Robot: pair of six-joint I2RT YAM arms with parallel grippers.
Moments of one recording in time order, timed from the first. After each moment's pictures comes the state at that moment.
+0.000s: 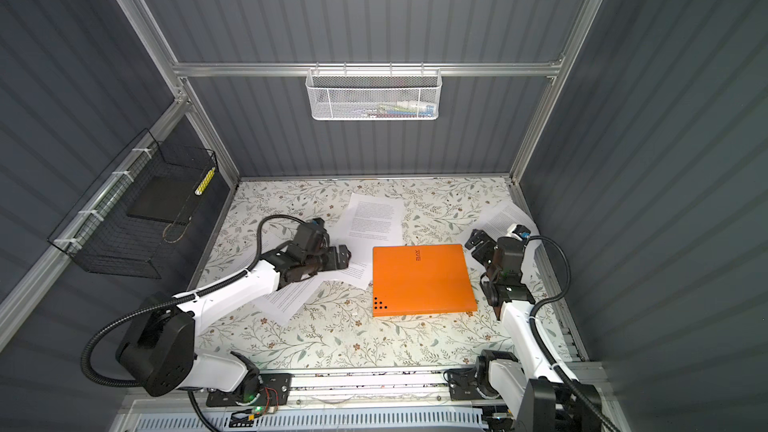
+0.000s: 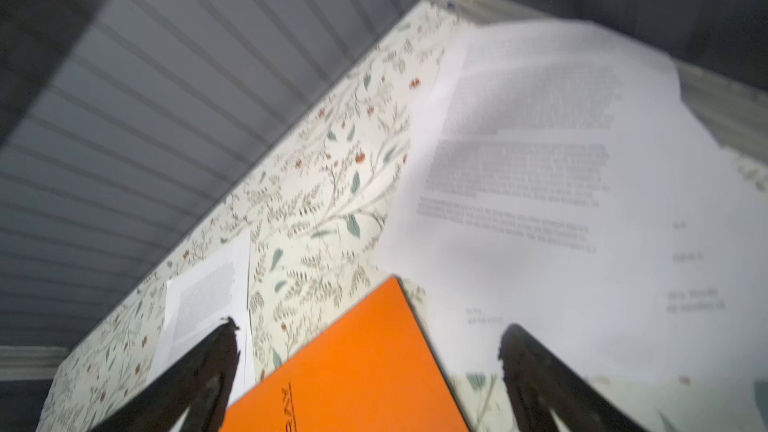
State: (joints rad) left arm -0.65 1.45 0.87 -0.32 0.01 -0.59; right arm -0.10 0.95 0.46 -0.01 -0.01 0.66
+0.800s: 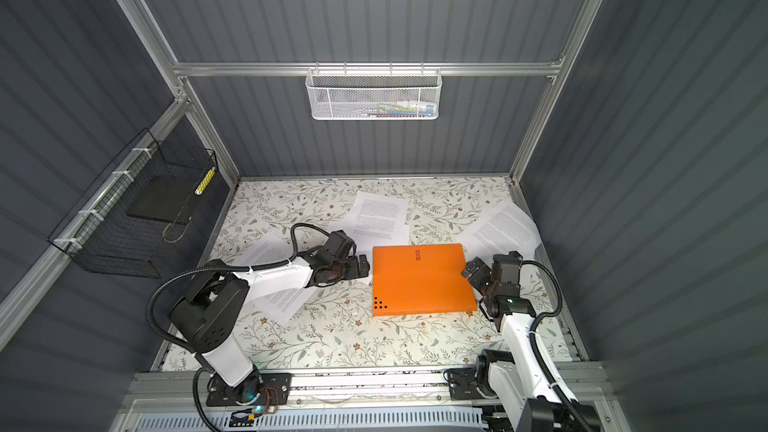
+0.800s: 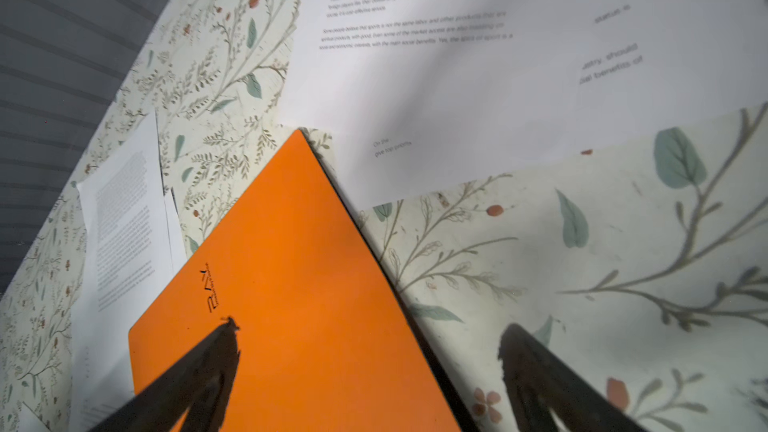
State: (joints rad) left arm -0.70 1.77 0.98 -0.19 -0.02 -0.72; right arm -0.12 0.90 0.40 -0.30 -0.06 0.67
